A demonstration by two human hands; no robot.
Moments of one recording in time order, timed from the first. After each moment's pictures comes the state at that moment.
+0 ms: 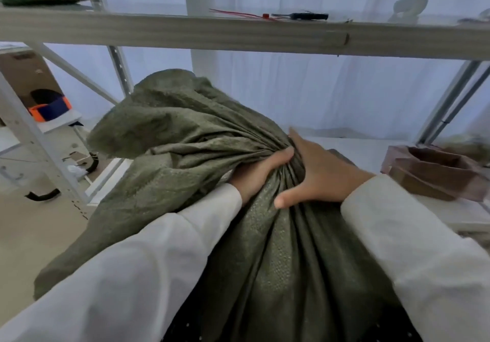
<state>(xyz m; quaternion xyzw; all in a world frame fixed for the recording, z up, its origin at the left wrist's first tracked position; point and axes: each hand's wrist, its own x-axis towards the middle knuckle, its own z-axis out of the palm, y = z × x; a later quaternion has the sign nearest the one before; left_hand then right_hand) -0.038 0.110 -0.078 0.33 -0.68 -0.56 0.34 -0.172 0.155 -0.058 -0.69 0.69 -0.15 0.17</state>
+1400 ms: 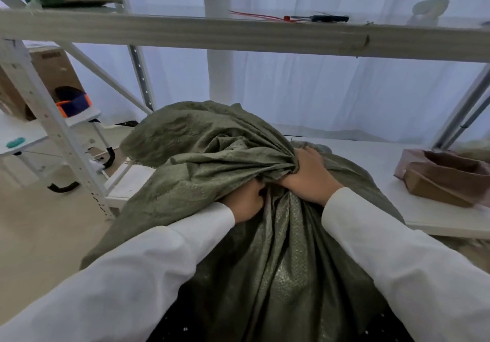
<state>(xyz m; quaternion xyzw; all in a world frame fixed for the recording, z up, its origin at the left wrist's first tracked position) -0.002 0.087 -0.135 0.38 -0.90 -0.12 0.15 -0.140 0.122 -0.098 -0.68 0.66 -0.29 0.11</state>
